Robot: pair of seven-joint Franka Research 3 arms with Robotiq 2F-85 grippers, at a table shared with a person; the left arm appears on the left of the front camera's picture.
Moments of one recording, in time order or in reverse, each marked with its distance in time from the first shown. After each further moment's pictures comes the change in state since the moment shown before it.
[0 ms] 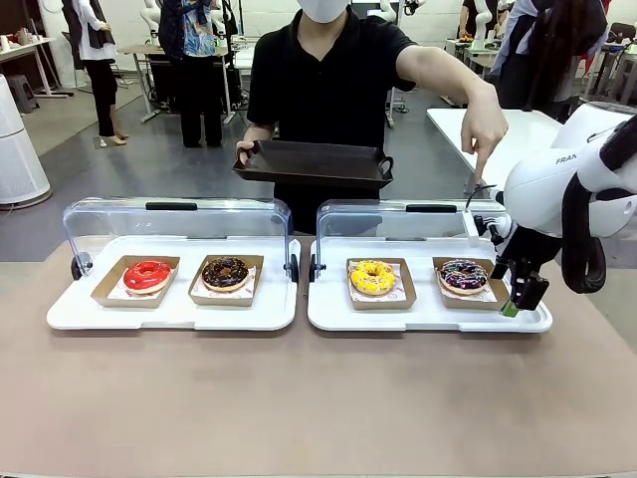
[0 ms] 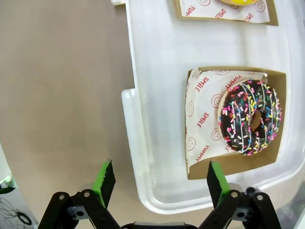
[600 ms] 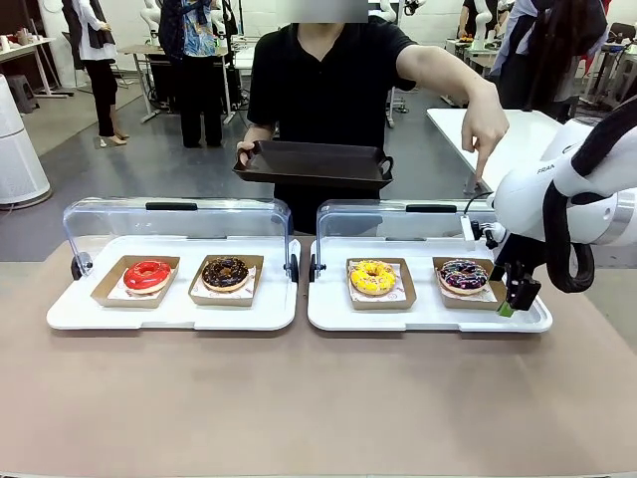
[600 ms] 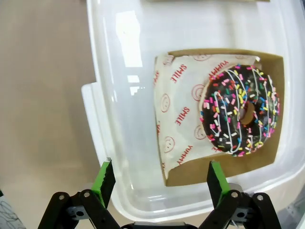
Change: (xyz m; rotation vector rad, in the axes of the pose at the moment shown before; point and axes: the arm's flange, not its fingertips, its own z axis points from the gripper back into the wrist) left arm 0.000 0.000 0.000 0.000 0.000 0.000; right arm -0.012 -0.029 -0.027 -0.009 0.016 -0.035
